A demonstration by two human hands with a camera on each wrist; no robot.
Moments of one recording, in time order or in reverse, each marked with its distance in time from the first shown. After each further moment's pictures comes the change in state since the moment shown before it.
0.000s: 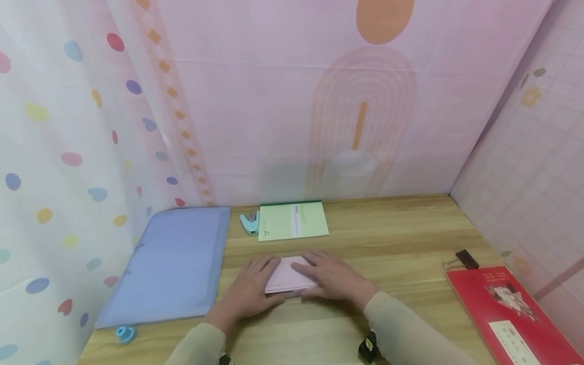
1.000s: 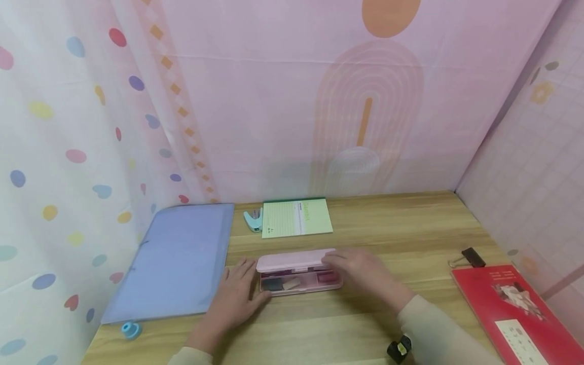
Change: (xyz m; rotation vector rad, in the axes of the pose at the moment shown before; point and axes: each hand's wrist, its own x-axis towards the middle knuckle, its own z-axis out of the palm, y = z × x) left_hand -0.040 -0.003 -0.010 0.002 0.137 -0.212; right_hand -0.039 0.015 -0.032 -0.049 0.471 -0.154
